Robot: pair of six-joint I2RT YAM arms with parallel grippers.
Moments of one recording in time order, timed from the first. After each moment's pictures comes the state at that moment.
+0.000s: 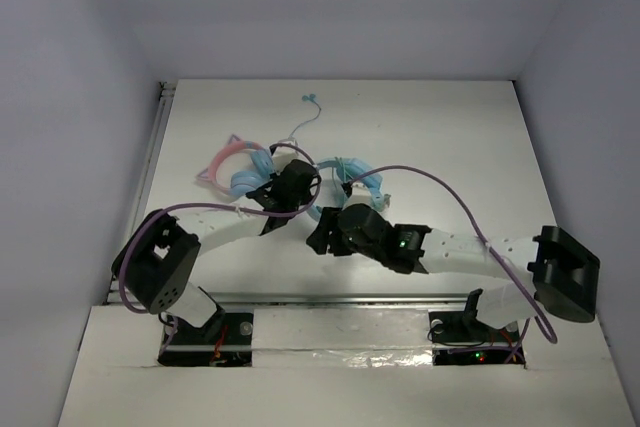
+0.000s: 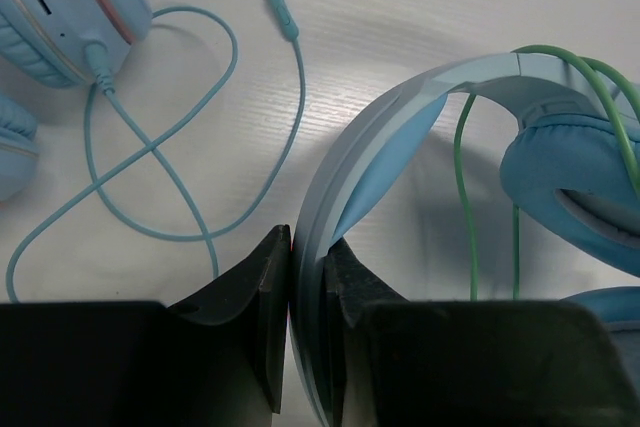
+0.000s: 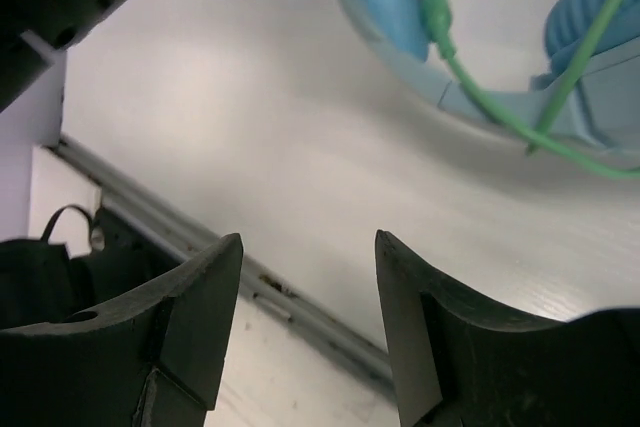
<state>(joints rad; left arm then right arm) -0.74 1.49 0.79 -0.01 -0.48 -0.72 1.13 1.40 0.80 0.00 0.29 0.96</state>
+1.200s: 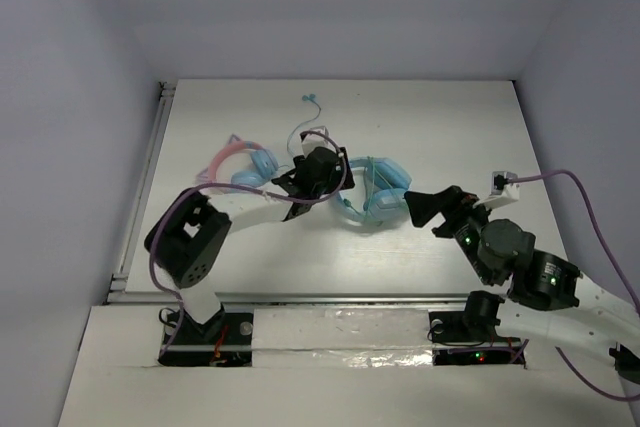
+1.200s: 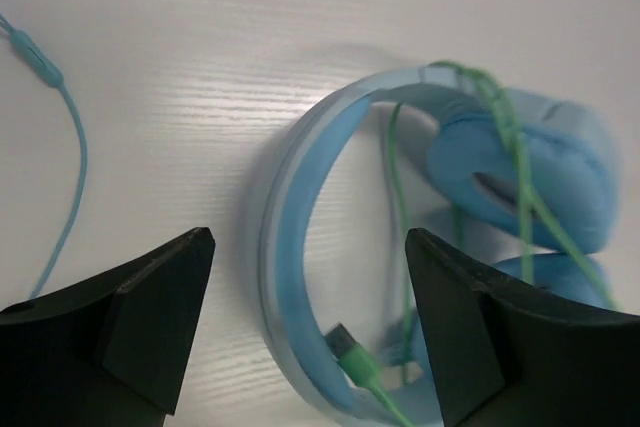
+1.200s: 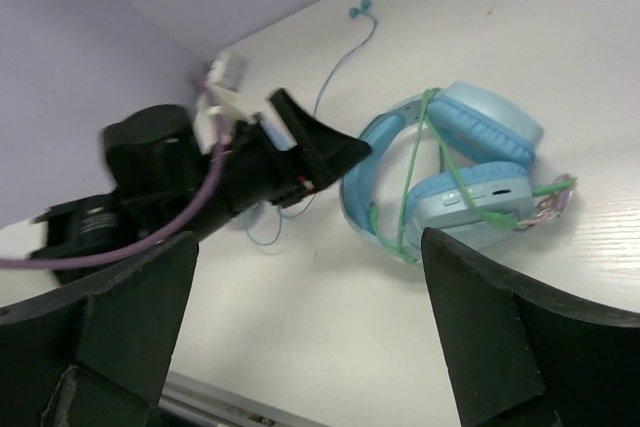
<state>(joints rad) -0.77 1.75 1.00 0.12 -0.31 -0.73 1.13 0.50 0.75 -0.41 0.82 0.79</state>
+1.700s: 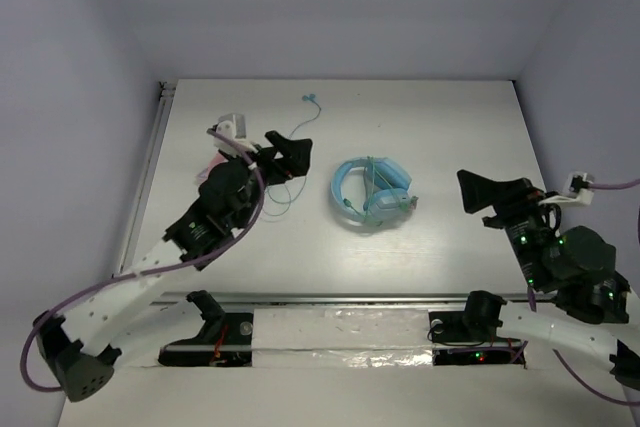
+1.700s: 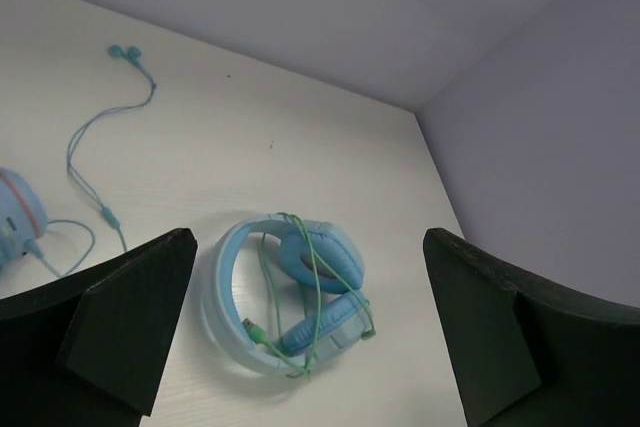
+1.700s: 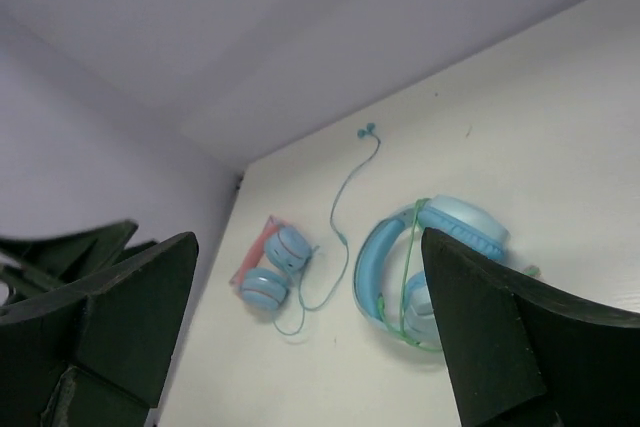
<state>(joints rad) -0.79 0.95 0.89 0.02 -0.44 -0.65 1.13 0.39 0.91 -0.42 0.97 0.61</state>
